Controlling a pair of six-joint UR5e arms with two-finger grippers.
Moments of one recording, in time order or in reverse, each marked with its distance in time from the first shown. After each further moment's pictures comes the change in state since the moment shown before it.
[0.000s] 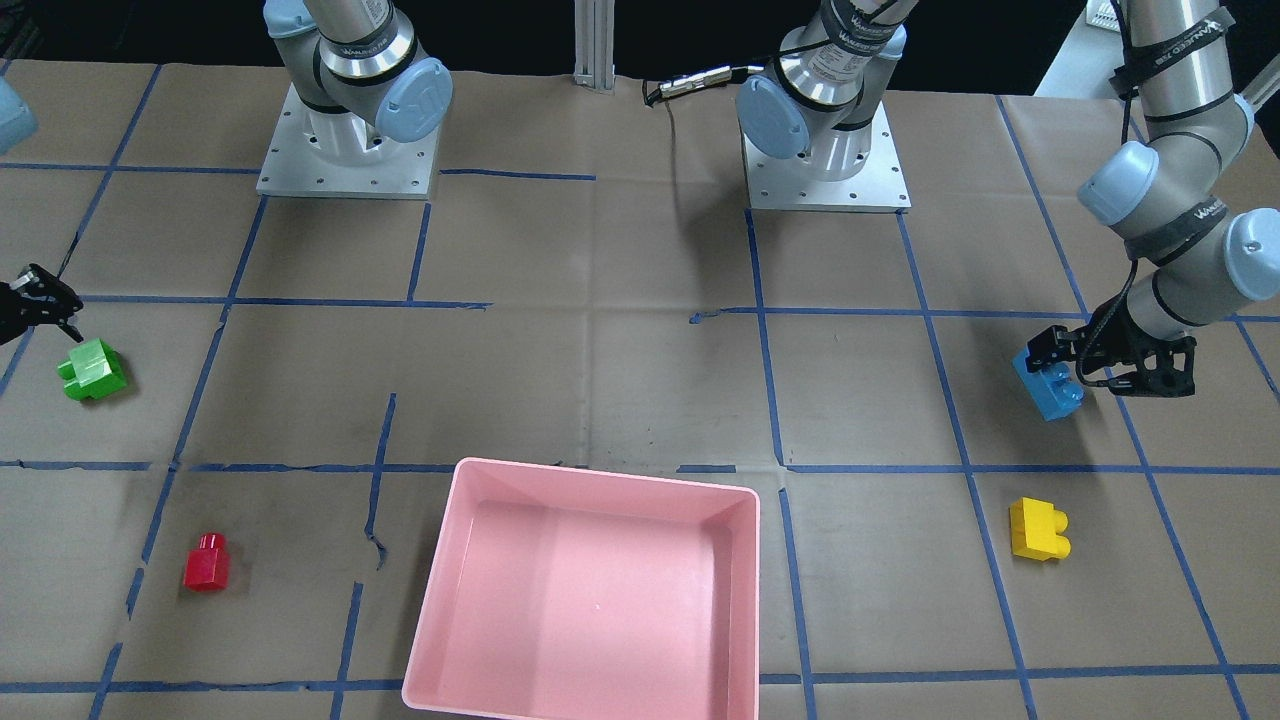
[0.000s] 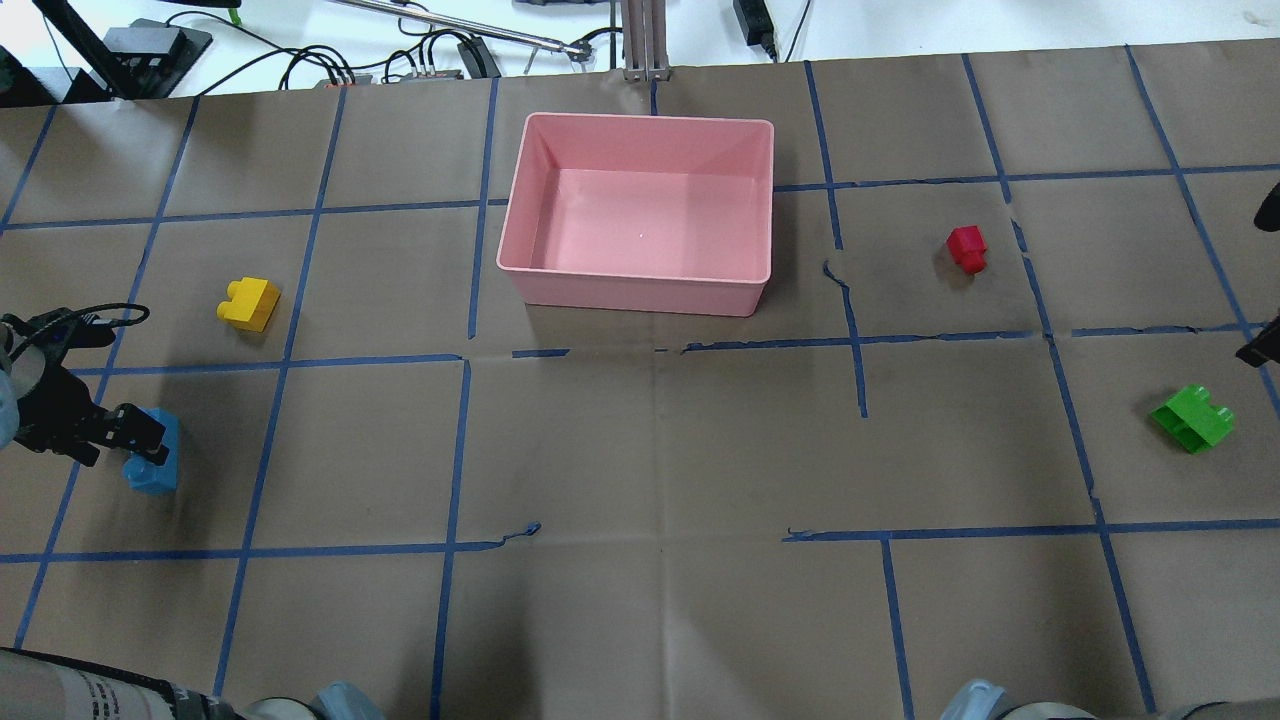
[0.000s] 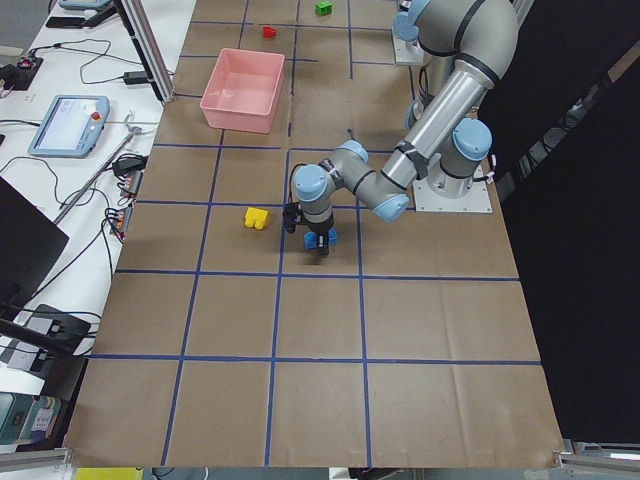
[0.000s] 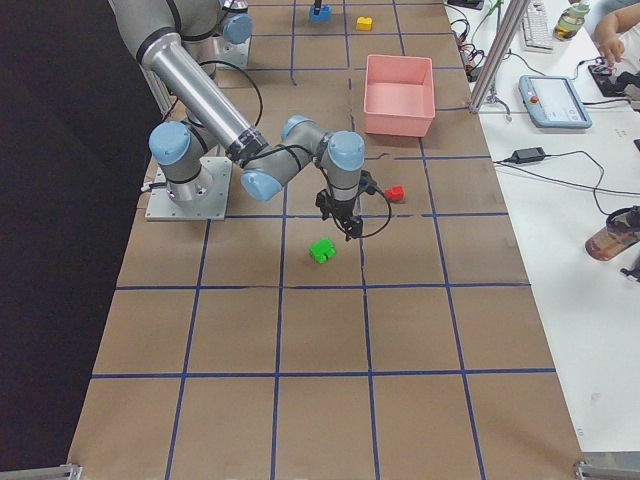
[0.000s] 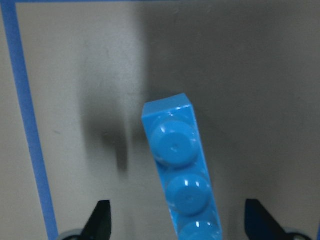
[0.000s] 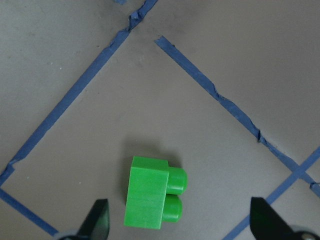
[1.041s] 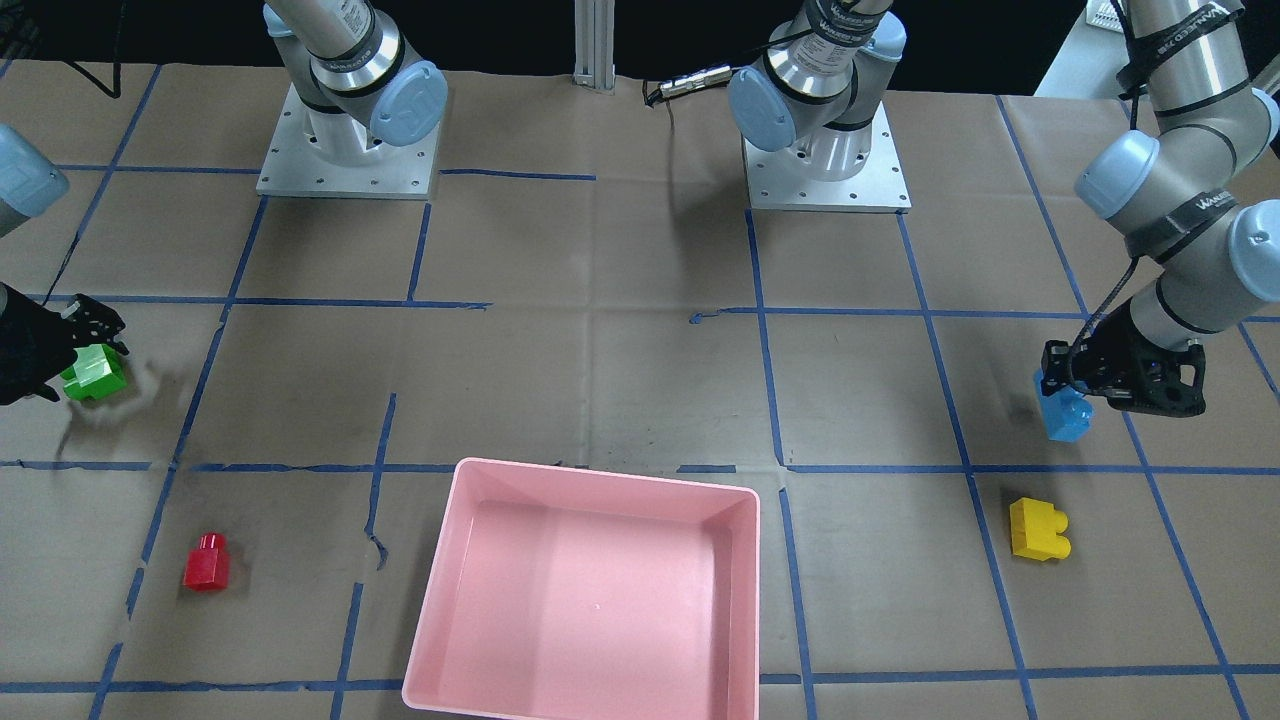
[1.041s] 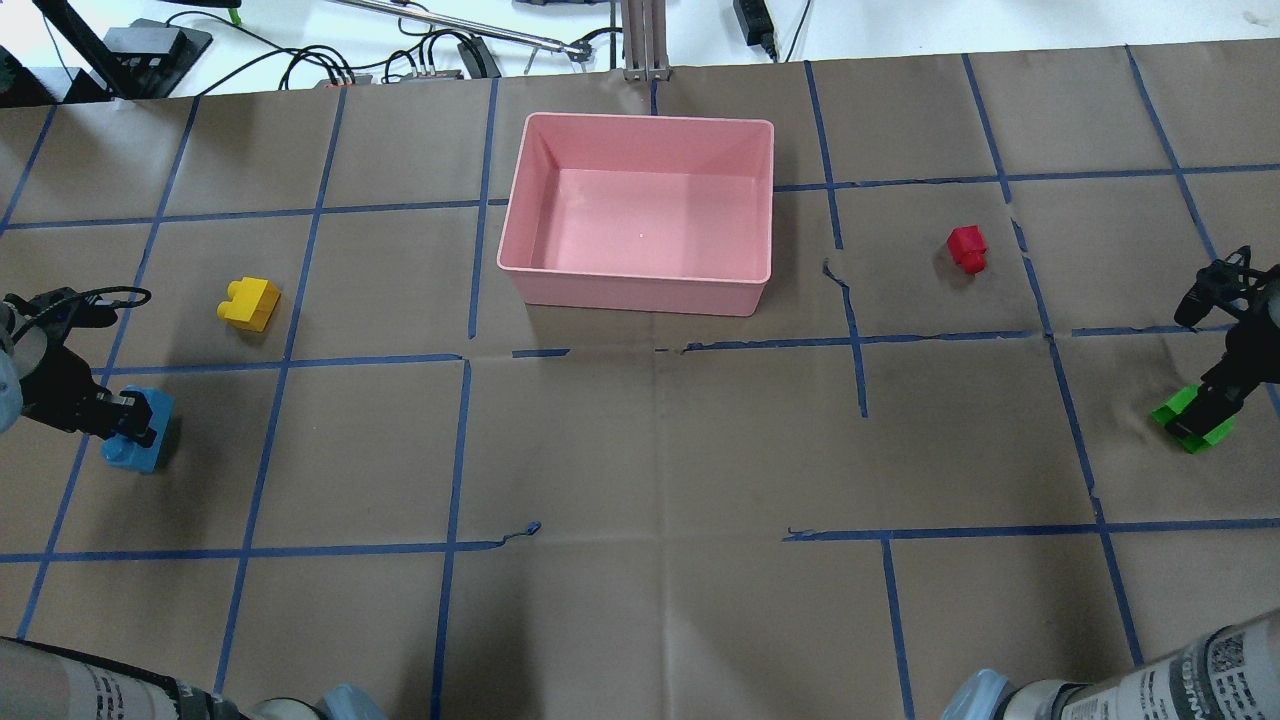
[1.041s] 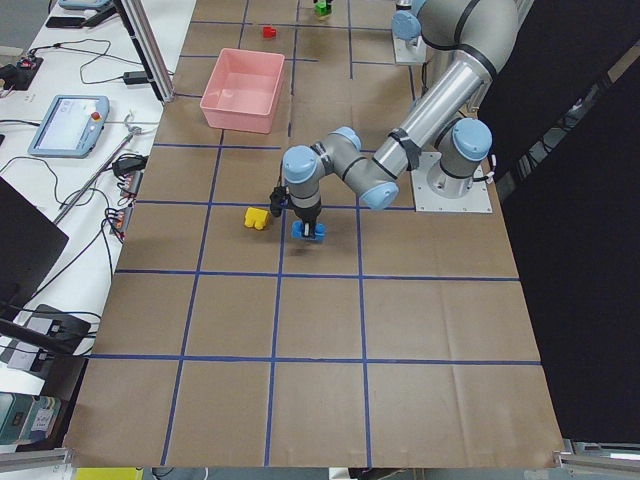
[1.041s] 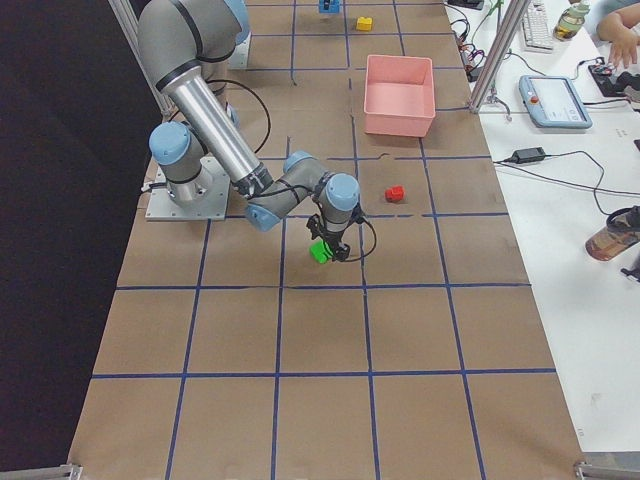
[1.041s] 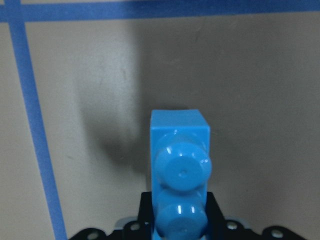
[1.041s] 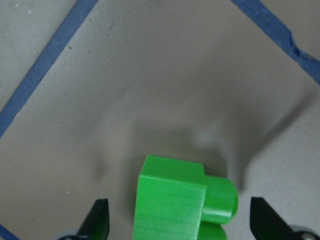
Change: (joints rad) left arm -0.169 0.061 0.098 -0.064 -0.039 0.000; right arm -0.053 0.117 0.056 -0.050 -0.017 -0.036
